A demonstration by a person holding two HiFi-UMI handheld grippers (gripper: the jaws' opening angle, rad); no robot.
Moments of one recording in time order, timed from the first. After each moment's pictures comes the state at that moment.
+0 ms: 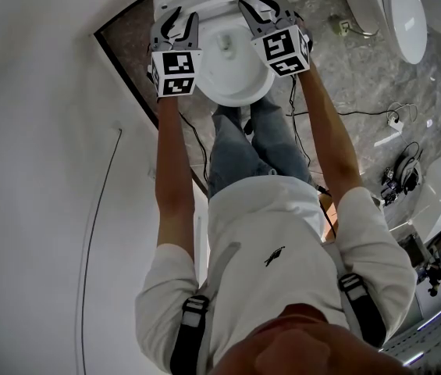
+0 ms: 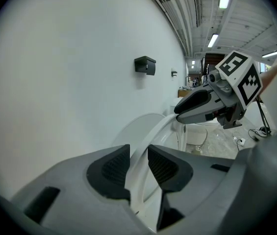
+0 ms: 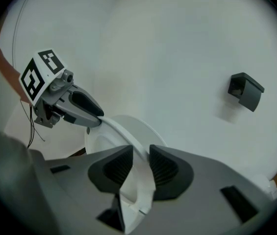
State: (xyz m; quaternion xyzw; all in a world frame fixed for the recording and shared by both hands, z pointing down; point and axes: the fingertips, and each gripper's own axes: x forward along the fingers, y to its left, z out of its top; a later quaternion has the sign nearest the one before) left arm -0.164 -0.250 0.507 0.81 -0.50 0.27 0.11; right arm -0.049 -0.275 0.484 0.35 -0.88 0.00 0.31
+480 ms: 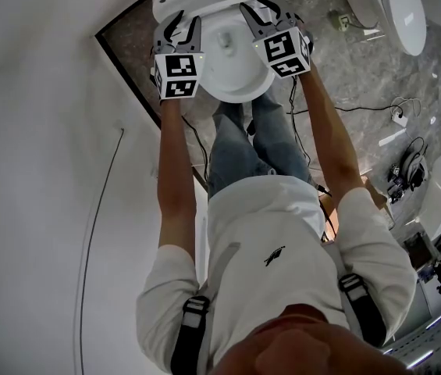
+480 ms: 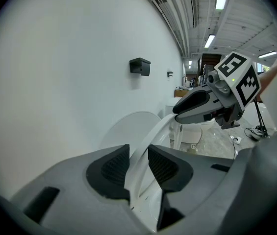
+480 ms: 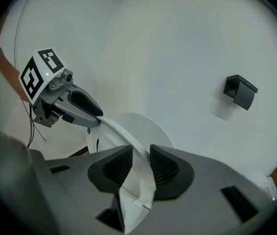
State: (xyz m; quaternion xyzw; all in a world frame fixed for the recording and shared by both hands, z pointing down) left arm -0.157 -0.218 0.506 0.82 -0.49 0.27 0.11; right arm -0.042 -0.242 0.483 0.37 -0.88 0.00 0.31
